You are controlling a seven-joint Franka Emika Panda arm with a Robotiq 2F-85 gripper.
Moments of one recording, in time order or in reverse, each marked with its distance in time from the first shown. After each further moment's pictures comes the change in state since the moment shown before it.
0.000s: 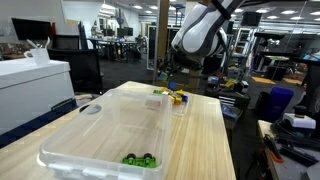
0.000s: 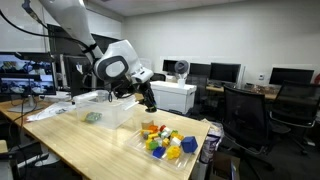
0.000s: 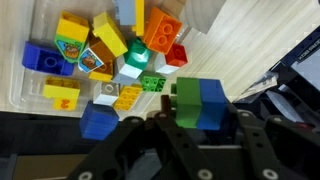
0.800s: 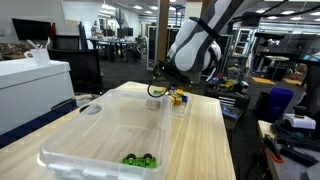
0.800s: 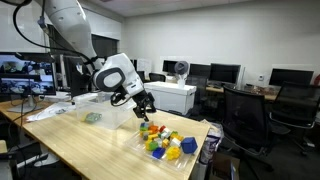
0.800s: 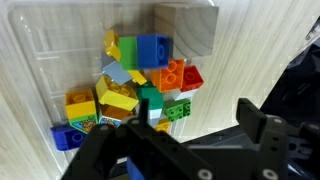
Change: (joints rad) arm 0.244 0.135 -0.185 0.011 0.106 0.046 0.433
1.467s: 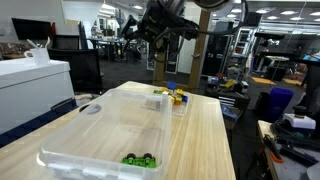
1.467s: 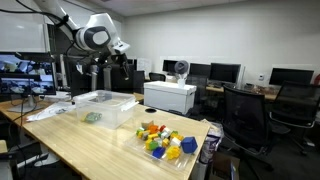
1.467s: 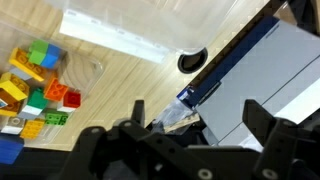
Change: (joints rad) arm 0.222 -0.413 0.018 -0.004 -0.187 -0.331 -0.264
